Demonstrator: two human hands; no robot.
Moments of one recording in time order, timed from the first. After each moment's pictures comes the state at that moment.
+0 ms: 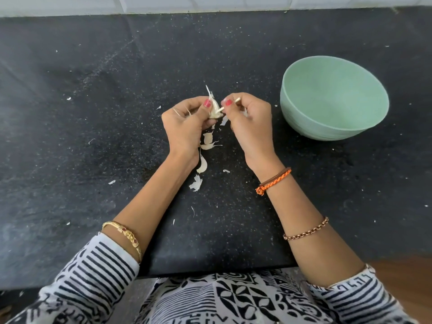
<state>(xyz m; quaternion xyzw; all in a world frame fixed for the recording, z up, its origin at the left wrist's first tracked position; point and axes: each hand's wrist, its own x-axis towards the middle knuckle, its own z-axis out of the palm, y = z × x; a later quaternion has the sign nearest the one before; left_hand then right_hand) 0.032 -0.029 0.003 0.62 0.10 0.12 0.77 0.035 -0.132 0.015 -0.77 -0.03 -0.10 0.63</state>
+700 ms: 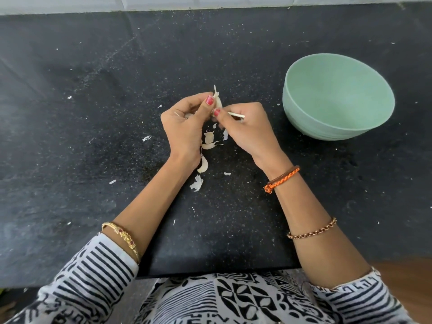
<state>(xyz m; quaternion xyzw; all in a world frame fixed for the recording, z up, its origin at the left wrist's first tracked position) 0.032 -0.030 -0.003 0.60 0.07 0.16 0.78 0.037 -0.138 0.016 -0.84 -0.06 0.01 0.54</state>
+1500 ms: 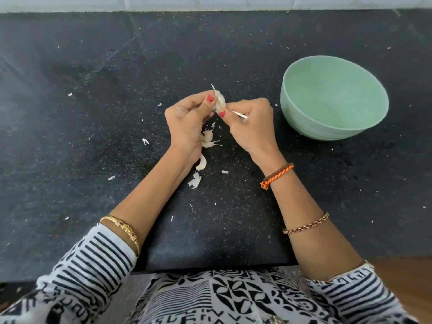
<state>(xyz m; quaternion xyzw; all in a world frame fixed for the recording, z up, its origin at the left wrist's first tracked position) 0.040 -0.029 -0.002 0.59 0.06 0.11 0.80 0.043 -0.142 0.007 -0.84 -0.11 -0.11 0.52</state>
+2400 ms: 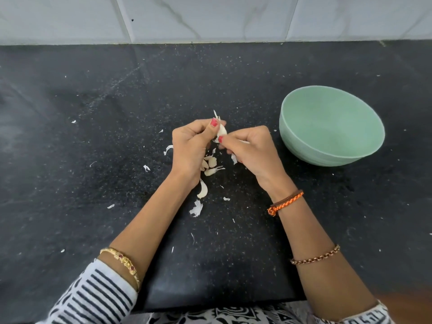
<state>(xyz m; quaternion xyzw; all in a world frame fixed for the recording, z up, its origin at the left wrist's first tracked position) 0.041 -0.029 0.008 0.65 0.04 0.09 0.75 0.037 -0.146 0.022 -0.80 -0.06 0.01 0.60</state>
